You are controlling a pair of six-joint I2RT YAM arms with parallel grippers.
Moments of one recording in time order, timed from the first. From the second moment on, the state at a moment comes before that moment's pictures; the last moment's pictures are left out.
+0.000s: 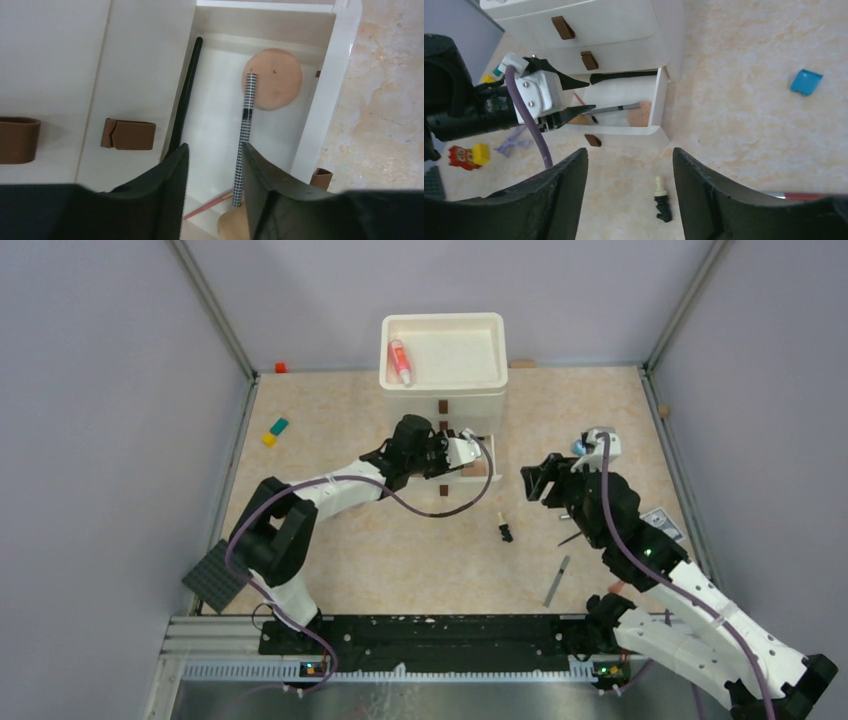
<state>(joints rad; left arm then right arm) -0.64 1.73 1.10 0.08 0.22 0.74 0.70 0.66 0.73 -0.28 0.40 0.43</state>
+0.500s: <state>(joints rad) -0.64 1.67 1.09 0.15 0.22 0.50 0.70 0.89 1.34 -0.54 0.38 0.88</state>
